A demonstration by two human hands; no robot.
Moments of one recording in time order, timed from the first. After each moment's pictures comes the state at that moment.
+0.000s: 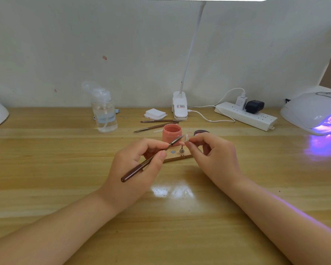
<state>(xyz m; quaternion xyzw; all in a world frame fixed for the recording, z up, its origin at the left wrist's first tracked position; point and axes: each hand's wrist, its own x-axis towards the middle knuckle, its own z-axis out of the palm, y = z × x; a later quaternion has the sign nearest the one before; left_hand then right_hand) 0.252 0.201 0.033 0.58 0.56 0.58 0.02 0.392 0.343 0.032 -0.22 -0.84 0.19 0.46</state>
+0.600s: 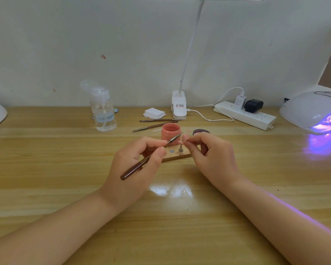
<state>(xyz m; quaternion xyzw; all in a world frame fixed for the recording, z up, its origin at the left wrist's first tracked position) 0.256 0.202 0.033 0.56 0.58 0.59 0.04 0.390 0.347 0.028 -0.22 -0.84 0.15 0.47</state>
